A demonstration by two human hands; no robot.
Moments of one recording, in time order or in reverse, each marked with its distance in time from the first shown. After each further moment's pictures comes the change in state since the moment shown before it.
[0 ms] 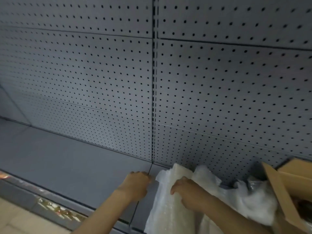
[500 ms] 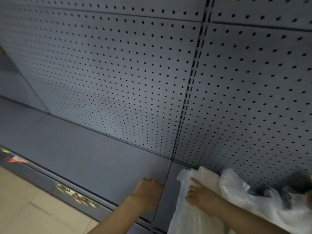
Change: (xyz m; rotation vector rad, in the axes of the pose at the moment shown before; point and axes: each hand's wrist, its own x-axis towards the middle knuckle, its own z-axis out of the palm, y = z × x) left_hand -0.003 -0.048 0.030 0.069 -0.142 0.061; right_hand 0.065 -0.008 0.024 -0.605 -0.244 -0.323
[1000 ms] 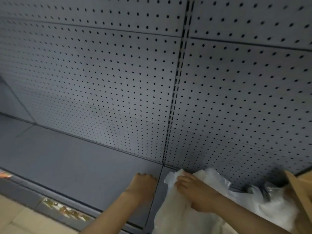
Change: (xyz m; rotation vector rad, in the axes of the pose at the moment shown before) left_hand 0.004 0.003 -0.026 0.046 0.148 -0.041; right_hand -0.029 0.006 -0.014 0.304 0.423 0.121
